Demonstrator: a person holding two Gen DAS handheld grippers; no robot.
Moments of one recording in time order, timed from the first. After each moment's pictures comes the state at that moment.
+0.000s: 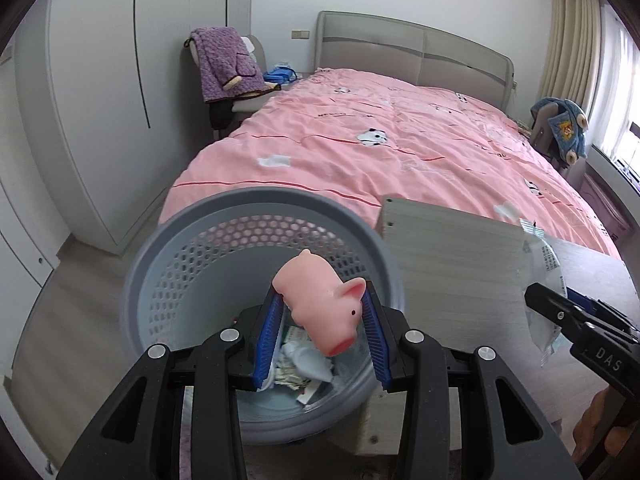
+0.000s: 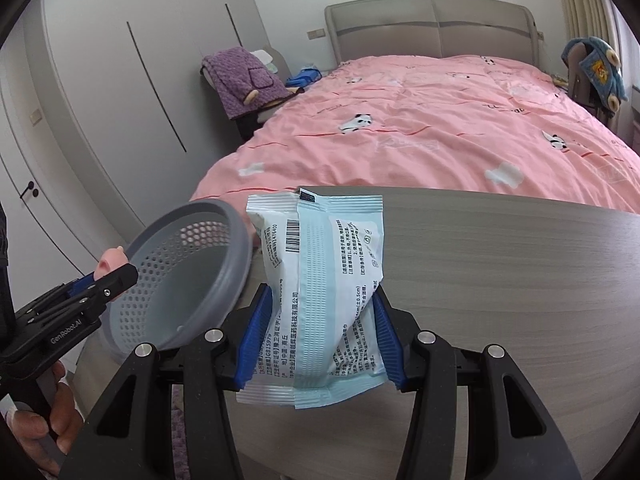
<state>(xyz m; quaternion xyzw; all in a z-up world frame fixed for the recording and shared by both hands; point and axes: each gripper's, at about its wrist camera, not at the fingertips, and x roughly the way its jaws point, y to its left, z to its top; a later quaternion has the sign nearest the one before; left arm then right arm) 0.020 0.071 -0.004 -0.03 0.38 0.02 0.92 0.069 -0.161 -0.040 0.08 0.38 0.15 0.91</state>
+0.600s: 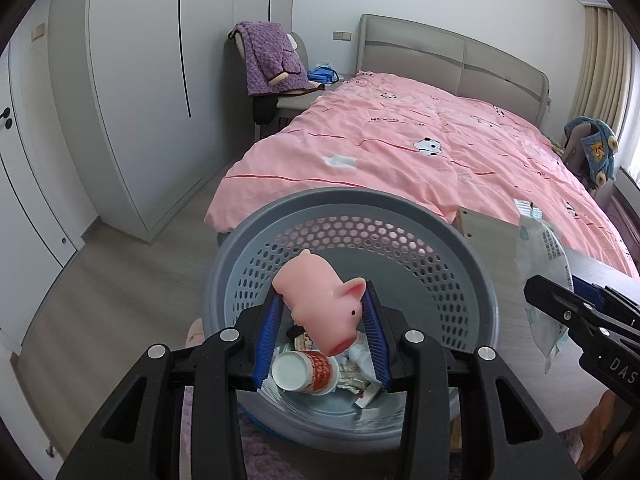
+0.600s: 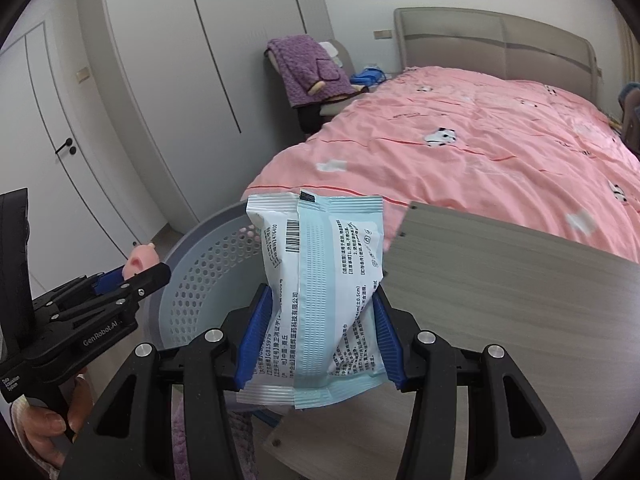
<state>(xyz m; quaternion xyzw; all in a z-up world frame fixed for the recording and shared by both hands) 0.023 0.152 -0.011 -0.05 0.38 0.07 0.92 0.083 -0.053 -0.028 0.02 0.37 0.24 0.90</state>
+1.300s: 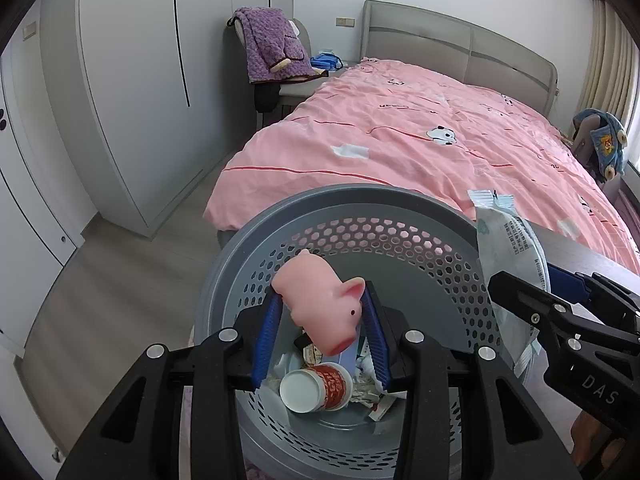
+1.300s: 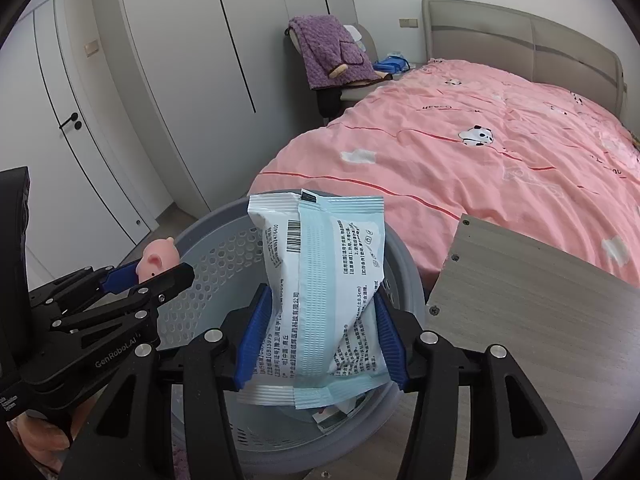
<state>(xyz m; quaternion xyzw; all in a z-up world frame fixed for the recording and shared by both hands) 0.064 0.166 -0.029 -0.04 0.40 0.08 0.91 0.124 -0.006 -0.046 -0.01 0.39 0.26 0.88</state>
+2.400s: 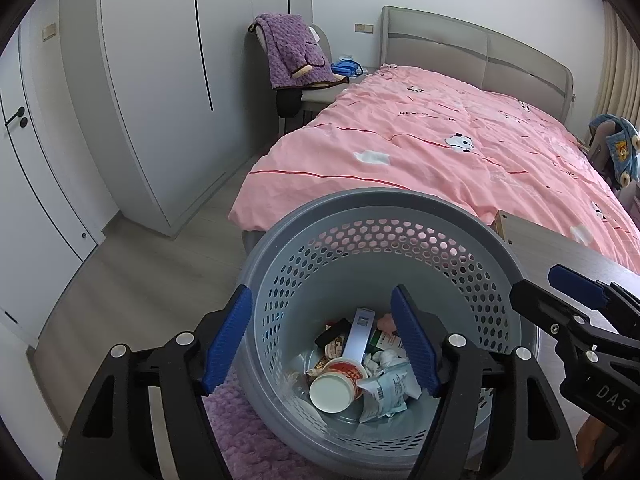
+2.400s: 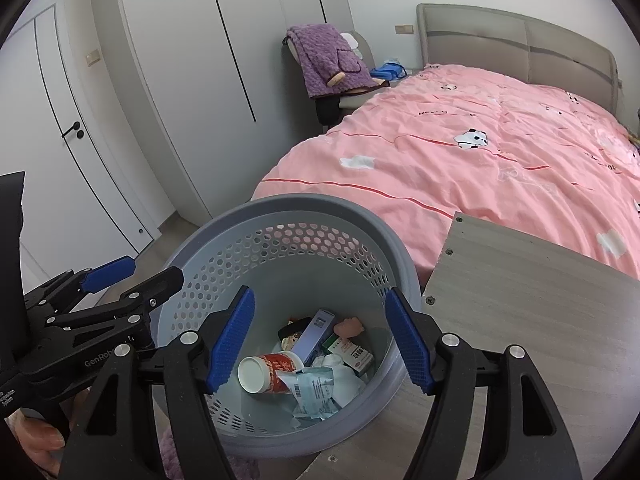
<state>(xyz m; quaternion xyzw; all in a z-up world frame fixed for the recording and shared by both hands) 0.046 0.167 -0.018 -0.04 0.39 0.12 0.91 0.113 -0.013 -0.042 0.01 0.38 0.26 0.89</state>
